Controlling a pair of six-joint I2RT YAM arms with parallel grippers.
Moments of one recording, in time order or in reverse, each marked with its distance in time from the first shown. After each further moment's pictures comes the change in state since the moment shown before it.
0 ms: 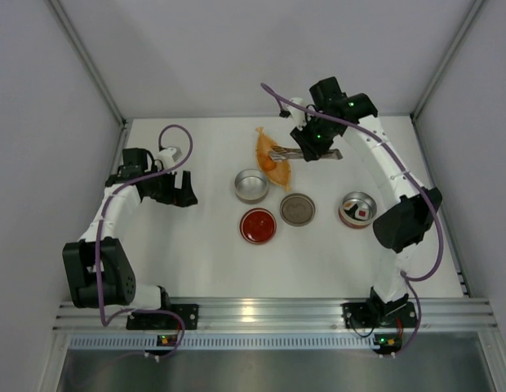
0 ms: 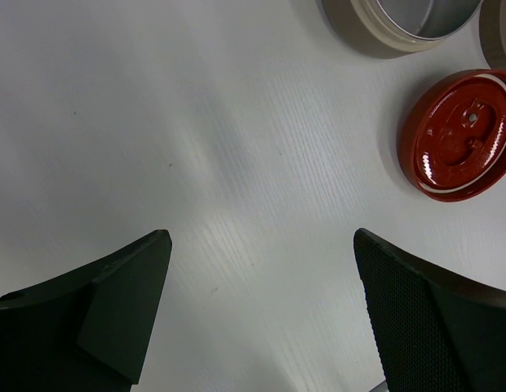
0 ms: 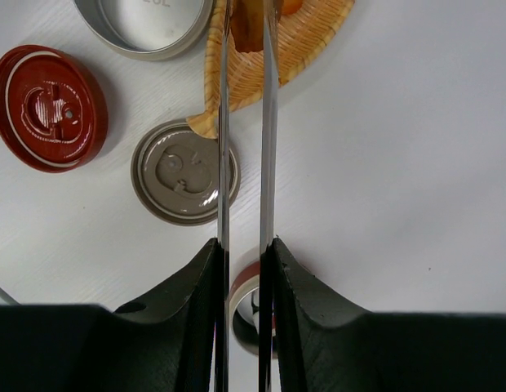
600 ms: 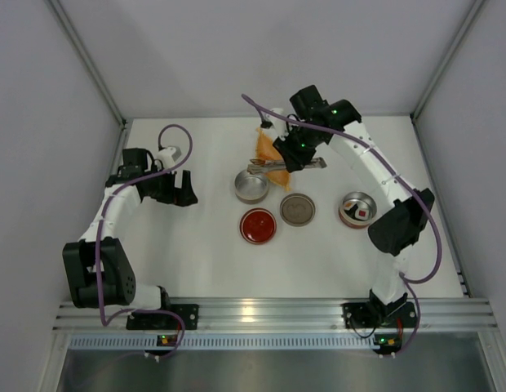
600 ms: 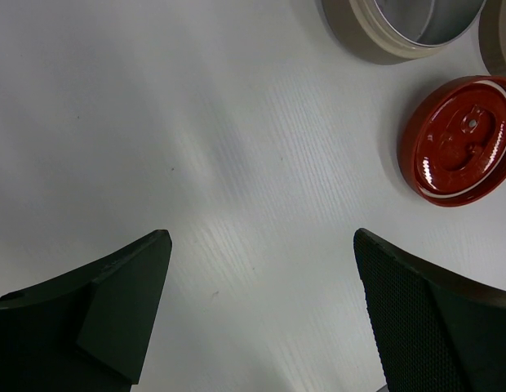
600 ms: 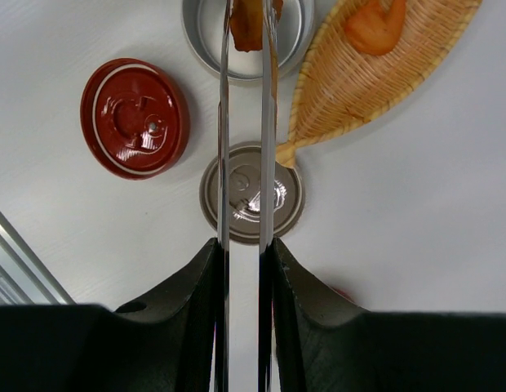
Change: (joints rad) left arm 0.000 0.000 -0.003 0.018 0.000 -0.012; right arm 0.105 -0.002 -0.002 -0.006 -0.059 0.036
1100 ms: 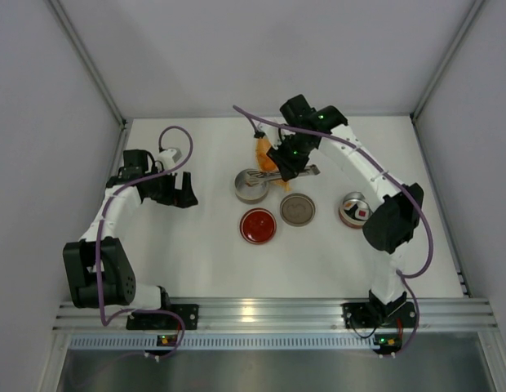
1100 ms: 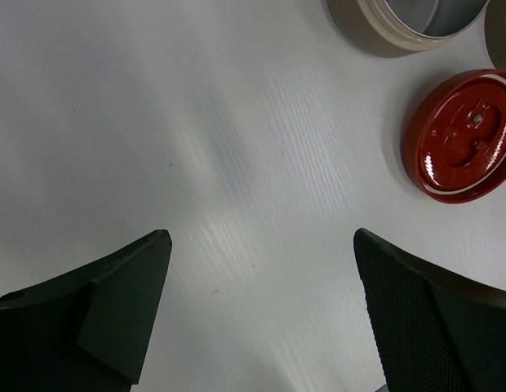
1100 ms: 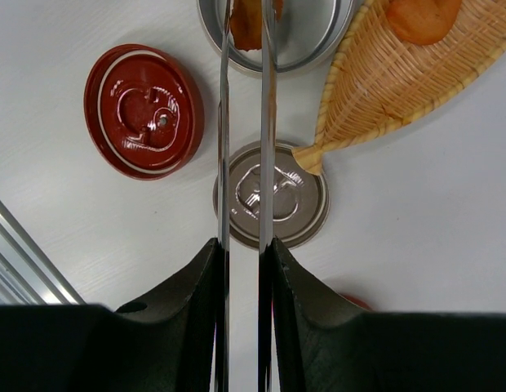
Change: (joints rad) left arm 0.000 0.000 -0.015 0.003 -0.004 0.002; right arm 0.040 0.036 -0.055 0.015 -0.005 0.017
